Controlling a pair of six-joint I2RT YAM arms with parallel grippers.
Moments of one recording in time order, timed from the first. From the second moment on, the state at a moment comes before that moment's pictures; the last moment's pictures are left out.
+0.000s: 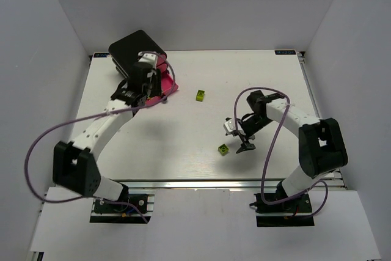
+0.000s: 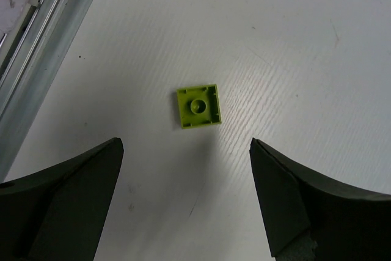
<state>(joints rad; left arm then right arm) -0.38 1.49 1.22 -0.31 -0.29 -0.12 0.34 1.60 1.03 -1.05 -0.88 -1.76</state>
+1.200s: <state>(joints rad) -0.38 0.77 0.63 -0.52 -0.15 -0.66 0.63 1.82 1.35 -0.65 -0.64 -1.16</state>
